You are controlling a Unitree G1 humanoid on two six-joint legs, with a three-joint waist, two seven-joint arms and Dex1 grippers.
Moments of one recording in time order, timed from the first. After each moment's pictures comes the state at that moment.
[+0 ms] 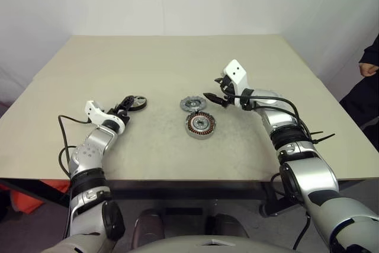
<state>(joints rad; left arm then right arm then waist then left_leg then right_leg) -0.47 0.12 0.62 0.36 -0.87 0.67 -0.08 -0.84 -0.35 0.08 0.81 0.00 -0.04 0.82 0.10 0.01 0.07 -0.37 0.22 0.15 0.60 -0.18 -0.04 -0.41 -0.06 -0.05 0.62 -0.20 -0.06</state>
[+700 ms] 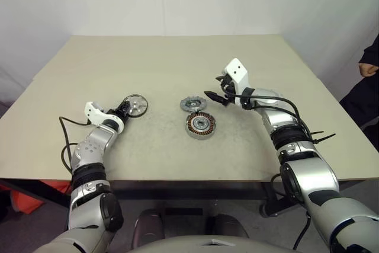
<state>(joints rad) -0.51 0.14 0.62 0.47 -0.86 0.63 -0.09 -0.84 -0.35 0.08 0.81 0.01 -0.05 0.80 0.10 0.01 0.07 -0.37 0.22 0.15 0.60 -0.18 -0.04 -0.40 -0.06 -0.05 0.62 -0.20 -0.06</state>
